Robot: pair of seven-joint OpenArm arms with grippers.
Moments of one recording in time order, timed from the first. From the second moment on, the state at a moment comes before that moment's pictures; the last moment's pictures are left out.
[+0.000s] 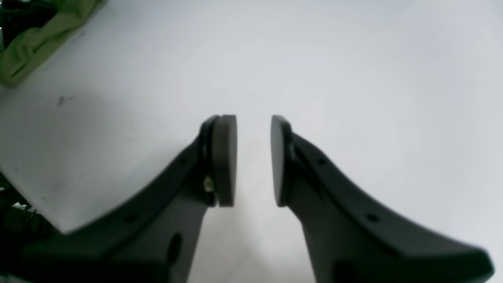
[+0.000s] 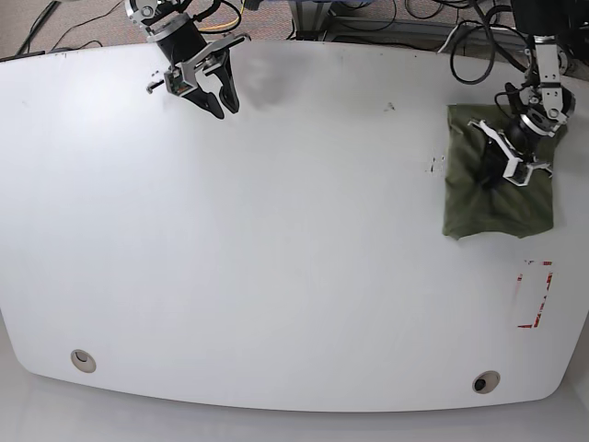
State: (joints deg) left arm 10.6 -26.2 -16.2 66.1 4.3 -38.8 -7.2; right arm -39.2 5.3 9.6 99.2 3.7 33.7 6.5
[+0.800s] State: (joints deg) left arm 8.6 -40.3 -18.9 54.0 4.9 -42.2 -4.1; right arm -39.2 5.4 9.6 99.3 3.7 33.7 6.5
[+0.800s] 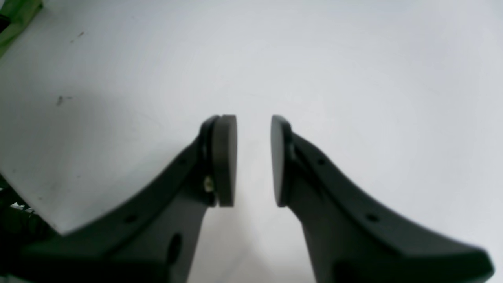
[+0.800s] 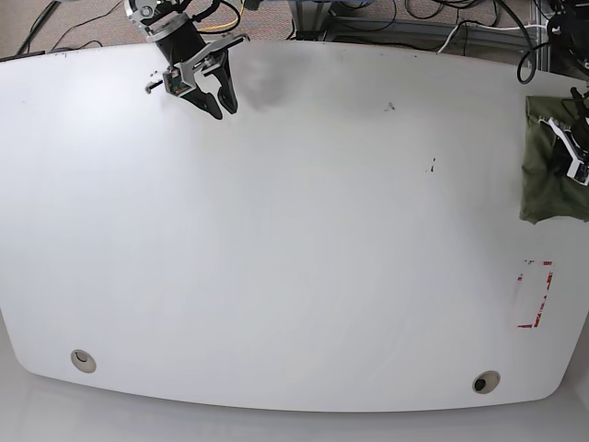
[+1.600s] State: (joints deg) left arm 9.1 -44.0 -18.2 59.2 -0.1 -41.8 6.2; right arm -38.8 5.5 9.7 102.3 3.7 33.7 6.5
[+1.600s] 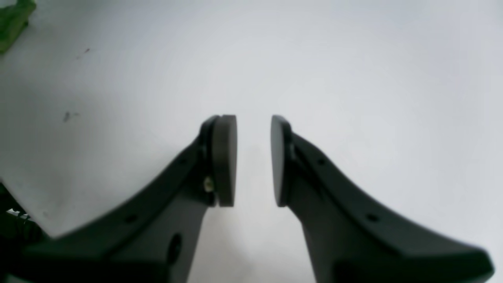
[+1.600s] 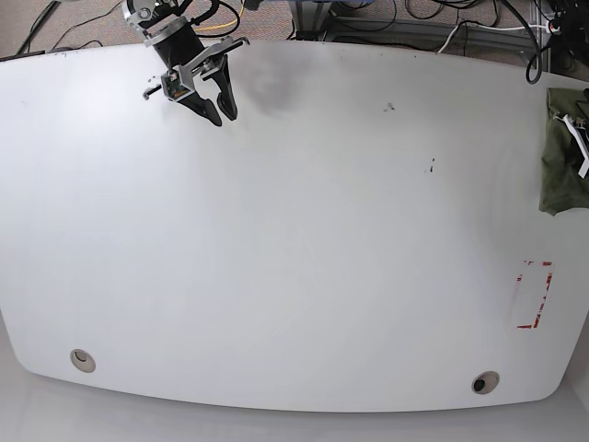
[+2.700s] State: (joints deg) left arm 36.3 -9.1 -27.6 96.1 -0.9 -36.2 -14.9; right arm -44.8 5.4 16.5 96.9 3.5 33.7 12.7
